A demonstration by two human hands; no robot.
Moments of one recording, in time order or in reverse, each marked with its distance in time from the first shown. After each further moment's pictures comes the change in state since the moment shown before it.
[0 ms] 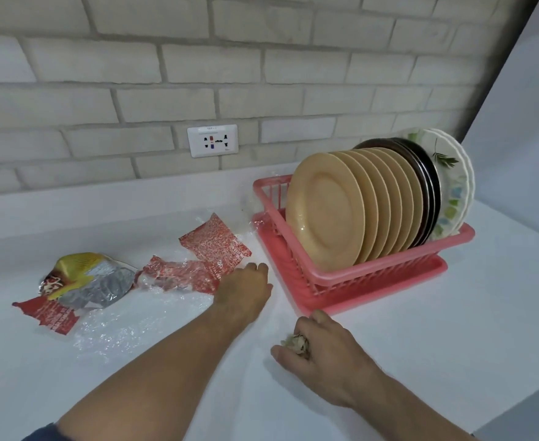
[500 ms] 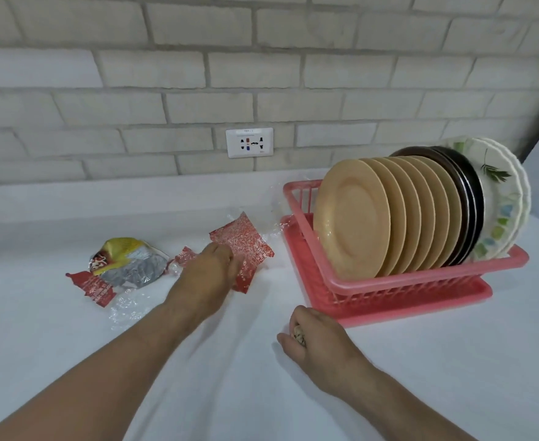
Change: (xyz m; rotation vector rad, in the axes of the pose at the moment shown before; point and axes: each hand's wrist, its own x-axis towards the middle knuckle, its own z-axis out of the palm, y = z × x) left_hand -0.049 -0.055 -0.046 -0.351 0.278 -0.250; right_hand 0.027 -0.005 0.001 0.105 -0.019 -0.168
